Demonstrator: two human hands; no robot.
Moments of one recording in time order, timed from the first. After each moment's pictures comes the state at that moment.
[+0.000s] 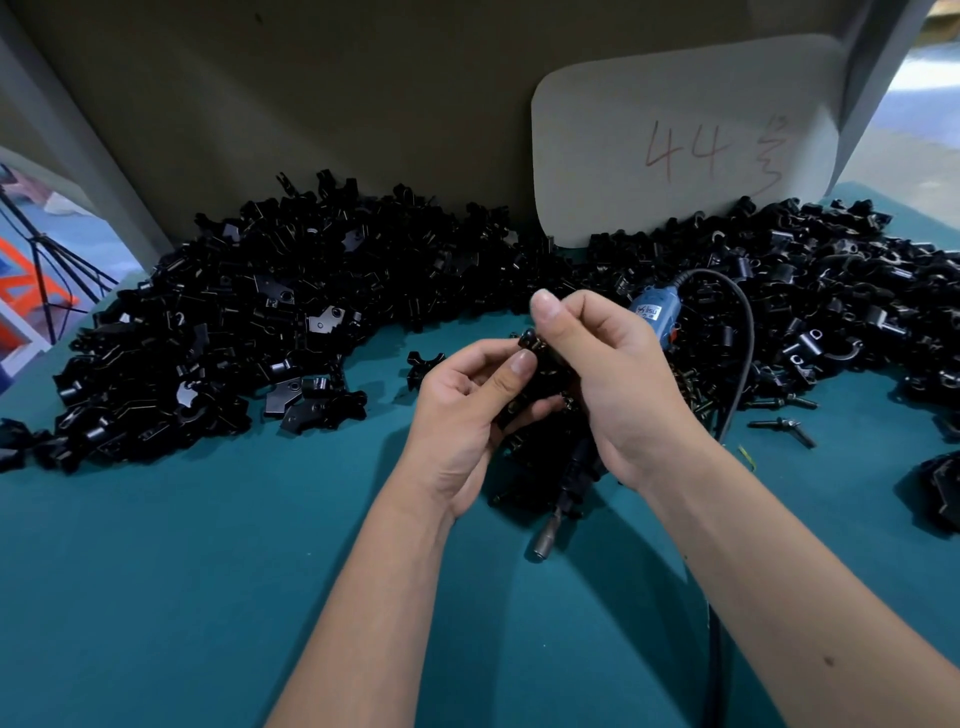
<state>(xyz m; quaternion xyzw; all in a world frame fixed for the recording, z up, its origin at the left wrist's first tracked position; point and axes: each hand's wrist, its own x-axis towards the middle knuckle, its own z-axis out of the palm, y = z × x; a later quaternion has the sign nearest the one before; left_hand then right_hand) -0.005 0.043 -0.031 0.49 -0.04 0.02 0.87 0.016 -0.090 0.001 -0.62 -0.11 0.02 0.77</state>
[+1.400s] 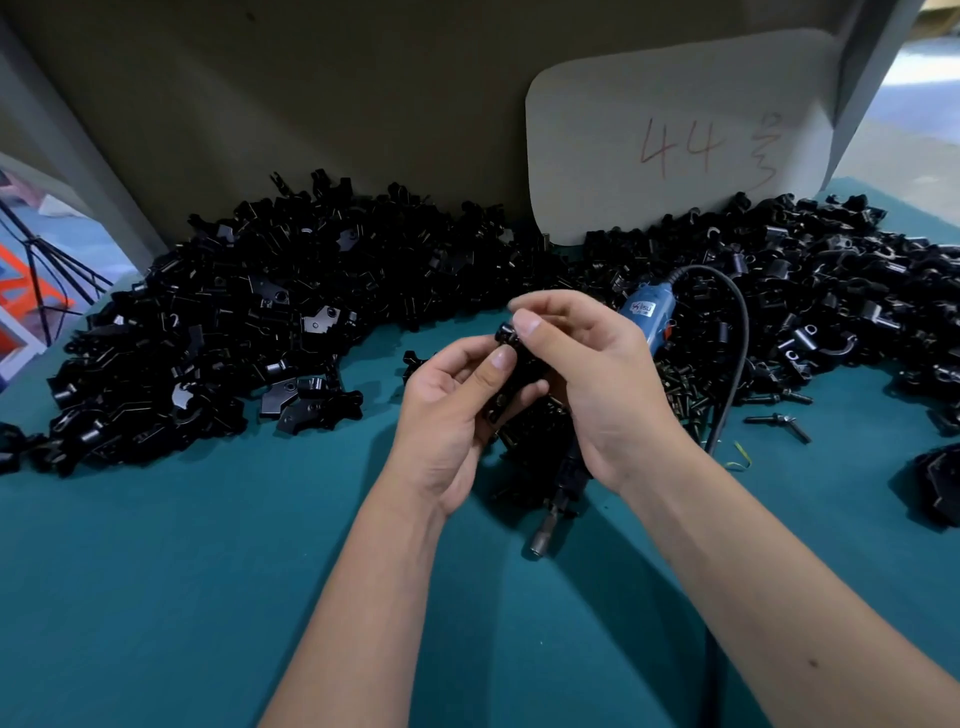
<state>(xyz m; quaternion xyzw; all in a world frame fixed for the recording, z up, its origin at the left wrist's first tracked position) -0.005 0.048 -0.032 0.47 -0.01 0.03 0.88 0.013 -0.082 -0.002 -0.60 -0.09 0.01 0.80</state>
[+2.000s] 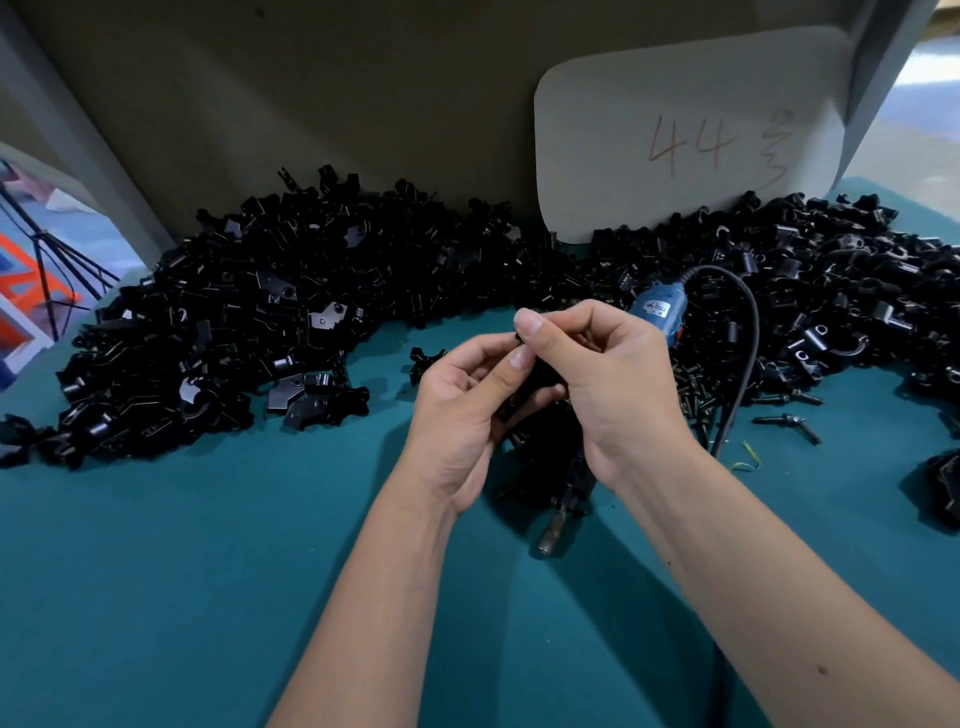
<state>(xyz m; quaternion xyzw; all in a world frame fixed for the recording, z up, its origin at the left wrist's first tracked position) -0.006 0.045 -0.032 0.50 -0.03 0.03 0.87 0.012 -0.077 -0.004 -0.60 -0.05 -0.02 0.80</state>
